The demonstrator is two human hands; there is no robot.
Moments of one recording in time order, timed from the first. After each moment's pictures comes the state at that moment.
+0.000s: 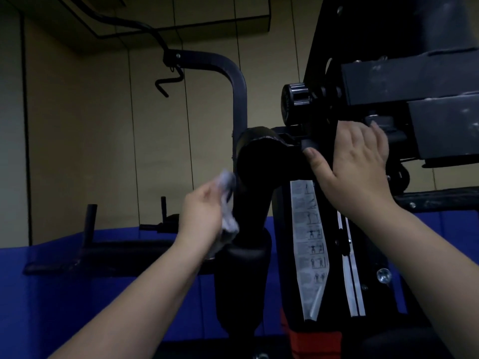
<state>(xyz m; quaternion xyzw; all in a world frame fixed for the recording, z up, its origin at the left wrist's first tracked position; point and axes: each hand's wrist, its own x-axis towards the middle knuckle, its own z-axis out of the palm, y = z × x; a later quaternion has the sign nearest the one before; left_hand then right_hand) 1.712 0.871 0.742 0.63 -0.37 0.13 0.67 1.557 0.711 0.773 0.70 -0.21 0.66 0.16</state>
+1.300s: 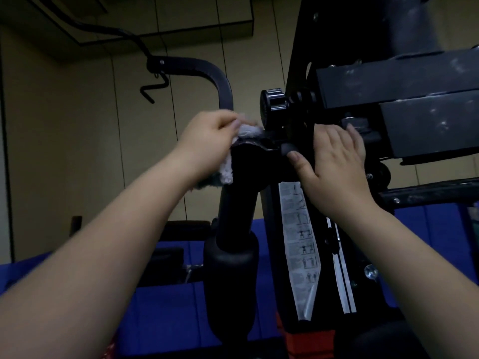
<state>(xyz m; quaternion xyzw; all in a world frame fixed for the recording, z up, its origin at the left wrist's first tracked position) 1.659 0.880 0.843 0.62 -0.59 0.28 0.43 1.553 0.715 0.772 0.70 -0.20 0.67 0.15</state>
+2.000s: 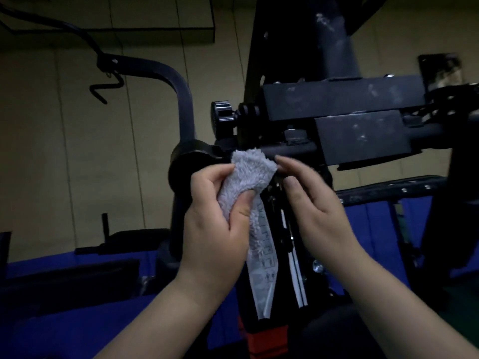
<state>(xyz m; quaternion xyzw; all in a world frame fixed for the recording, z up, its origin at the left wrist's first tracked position) 1.603 0.851 0.726 0.39 -0.61 0.34 0.60 1.493 0.752 0.724 0.71 0.00 0.65 -0.25</state>
